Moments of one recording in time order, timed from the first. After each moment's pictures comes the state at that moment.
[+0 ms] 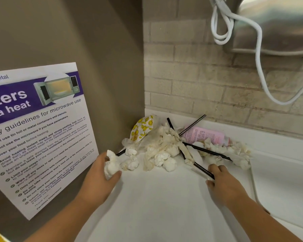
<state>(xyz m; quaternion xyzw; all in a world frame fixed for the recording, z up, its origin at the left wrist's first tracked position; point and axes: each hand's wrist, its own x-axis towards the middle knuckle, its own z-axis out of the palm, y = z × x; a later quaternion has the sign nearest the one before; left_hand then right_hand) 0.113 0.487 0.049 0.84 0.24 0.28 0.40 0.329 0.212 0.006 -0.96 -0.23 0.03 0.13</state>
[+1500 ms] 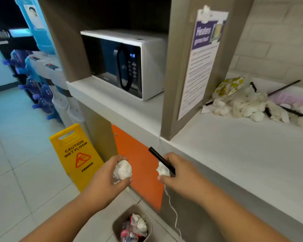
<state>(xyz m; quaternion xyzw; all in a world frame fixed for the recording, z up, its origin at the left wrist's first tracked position) -0.298 0.535 -0.004 0.85 0.32 0.20 0.38 -0.108 0.390 0.025 -0.78 -0.50 0.22 0.30</state>
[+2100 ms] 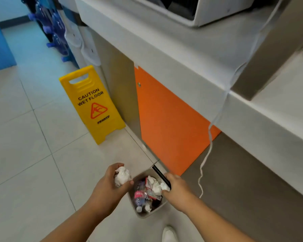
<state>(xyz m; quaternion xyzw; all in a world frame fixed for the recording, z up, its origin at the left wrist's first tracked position) -0.345 0.576 -0.219 0.68 0.55 0.09 0.47 -0.146 0.481 -0.277 -0.79 -0.42 0.42 0.13</state>
